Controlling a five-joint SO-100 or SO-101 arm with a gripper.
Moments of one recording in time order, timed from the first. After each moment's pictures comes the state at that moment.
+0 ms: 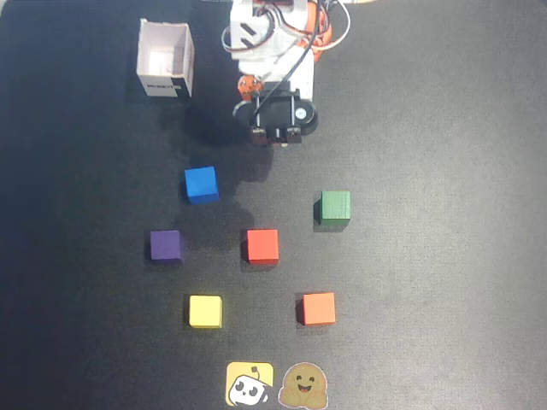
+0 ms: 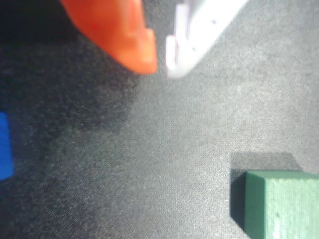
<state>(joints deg) -0.7 176.7 164.9 72.5 86.9</state>
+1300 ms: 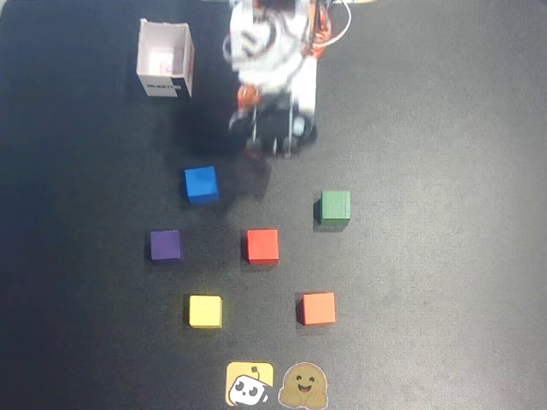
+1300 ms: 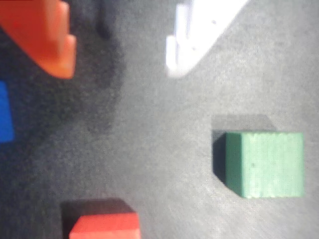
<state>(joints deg) -2.3 158.2 152.0 68.1 91.1</state>
